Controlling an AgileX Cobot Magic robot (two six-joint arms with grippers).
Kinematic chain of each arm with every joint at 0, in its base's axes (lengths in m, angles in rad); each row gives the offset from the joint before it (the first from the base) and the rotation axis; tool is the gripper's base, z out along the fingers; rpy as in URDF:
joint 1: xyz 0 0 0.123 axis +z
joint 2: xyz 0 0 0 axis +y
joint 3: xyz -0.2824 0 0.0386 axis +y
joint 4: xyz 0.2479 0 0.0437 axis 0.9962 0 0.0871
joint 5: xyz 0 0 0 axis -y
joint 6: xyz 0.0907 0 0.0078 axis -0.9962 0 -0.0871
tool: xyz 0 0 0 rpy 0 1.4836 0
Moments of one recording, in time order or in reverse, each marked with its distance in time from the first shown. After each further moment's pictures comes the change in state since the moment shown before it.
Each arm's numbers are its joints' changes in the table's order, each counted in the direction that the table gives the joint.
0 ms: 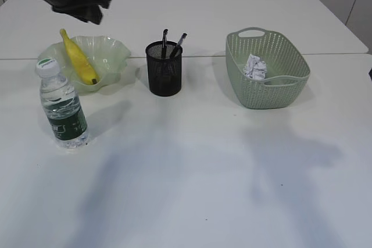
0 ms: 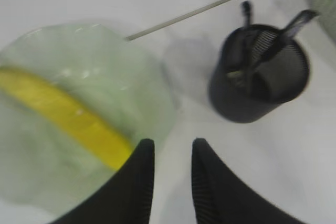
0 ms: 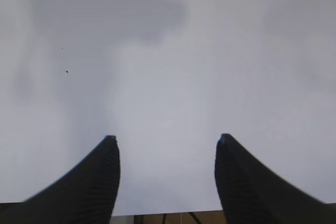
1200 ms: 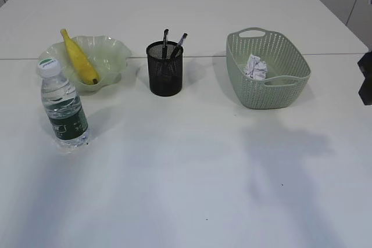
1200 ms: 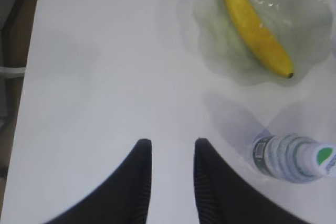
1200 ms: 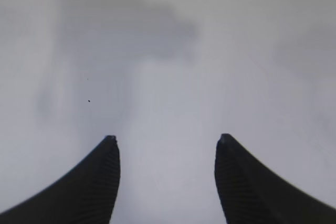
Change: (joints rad) left arm 0.340 -0.439 0.152 0.103 -0.370 0.141; right arm 0.000 0.000 0.000 0.046 0.122 0.111
